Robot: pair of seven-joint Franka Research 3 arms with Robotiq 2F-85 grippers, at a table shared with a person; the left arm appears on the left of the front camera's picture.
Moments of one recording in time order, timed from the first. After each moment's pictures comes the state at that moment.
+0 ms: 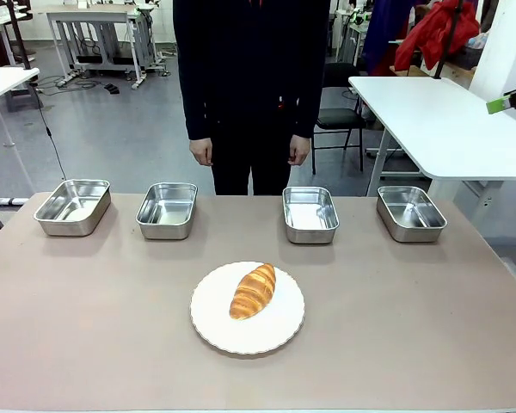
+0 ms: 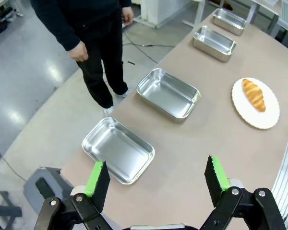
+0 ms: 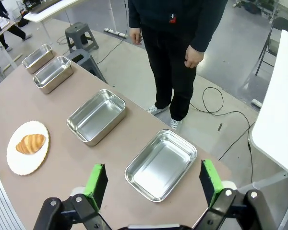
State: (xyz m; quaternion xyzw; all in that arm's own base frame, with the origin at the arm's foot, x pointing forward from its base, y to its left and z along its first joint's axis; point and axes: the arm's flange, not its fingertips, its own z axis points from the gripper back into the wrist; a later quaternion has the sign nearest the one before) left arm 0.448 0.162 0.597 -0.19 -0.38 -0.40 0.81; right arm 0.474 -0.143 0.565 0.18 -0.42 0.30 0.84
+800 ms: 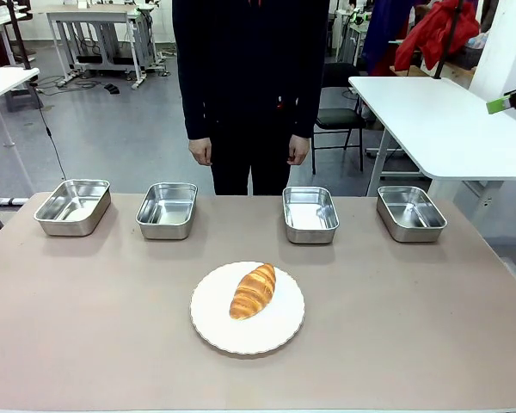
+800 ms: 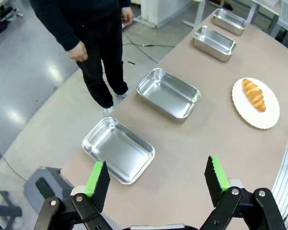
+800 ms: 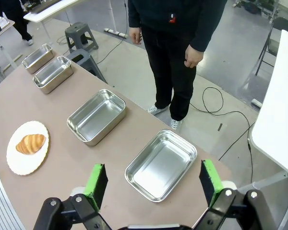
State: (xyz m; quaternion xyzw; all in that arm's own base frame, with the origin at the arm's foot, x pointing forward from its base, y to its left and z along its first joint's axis) left arm 0.448 0.162 0.597 -0.19 -0.38 -0.40 0.81; right arm 0.474 -0.143 0.565 0.18 -0.42 0.30 0.84
